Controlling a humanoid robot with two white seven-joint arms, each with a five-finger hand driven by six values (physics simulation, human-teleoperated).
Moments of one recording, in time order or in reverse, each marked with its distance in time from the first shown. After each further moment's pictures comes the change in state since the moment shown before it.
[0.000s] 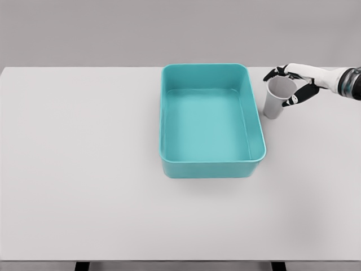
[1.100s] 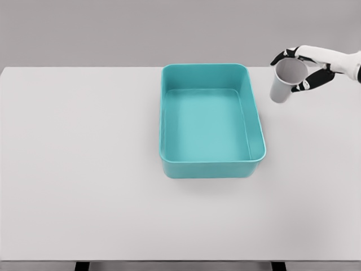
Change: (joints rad) left arm 0.000 0.000 0.000 0.000 0.000 0.000 0.000; right arm 0.000 -0.103 -0.057 -0.181 -0.018 0.009 0.000
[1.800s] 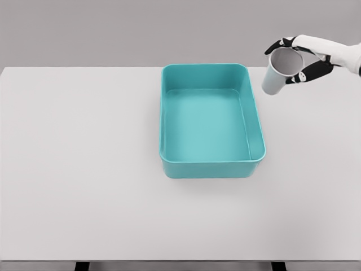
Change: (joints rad) left arm 0.000 0.000 0.000 0.000 0.000 0.000 0.000; right arm 0.003 0.000 -0.046 -0.057 -0.063 -0.002 -0.001
